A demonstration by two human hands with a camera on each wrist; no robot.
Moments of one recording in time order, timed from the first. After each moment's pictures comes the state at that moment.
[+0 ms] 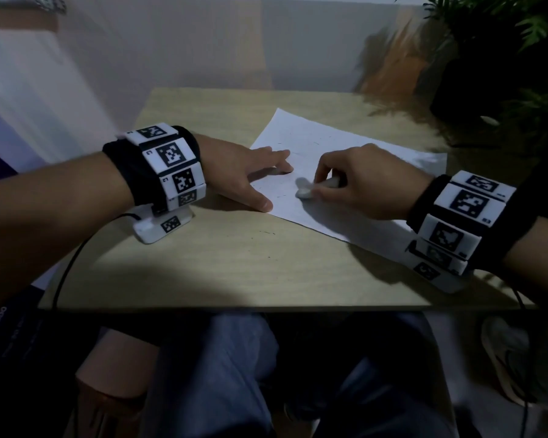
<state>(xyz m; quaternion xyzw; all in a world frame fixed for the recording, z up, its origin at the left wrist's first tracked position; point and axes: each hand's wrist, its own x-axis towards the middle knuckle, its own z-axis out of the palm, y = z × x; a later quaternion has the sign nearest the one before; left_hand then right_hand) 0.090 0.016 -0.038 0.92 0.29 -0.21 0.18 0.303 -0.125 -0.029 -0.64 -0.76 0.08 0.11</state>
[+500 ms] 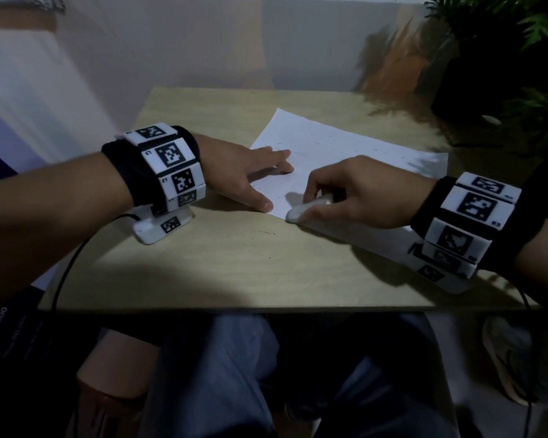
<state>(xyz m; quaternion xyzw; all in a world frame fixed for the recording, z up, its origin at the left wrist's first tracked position) 0.090 0.012 -0.036 0.91 0.29 -0.21 0.18 0.298 -0.134 -0.024 -0.58 -0.78 0.20 0.10</state>
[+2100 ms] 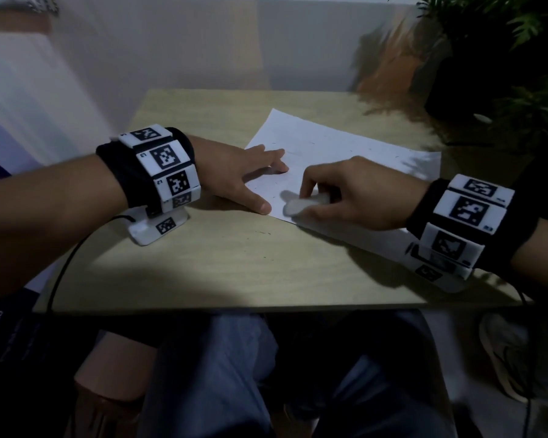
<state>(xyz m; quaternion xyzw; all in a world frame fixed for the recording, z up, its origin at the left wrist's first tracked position) 0.092 0.000 -0.029 0.91 0.29 -0.21 0.18 0.301 -0.137 -0.028 -0.59 -0.79 0.16 0.11</state>
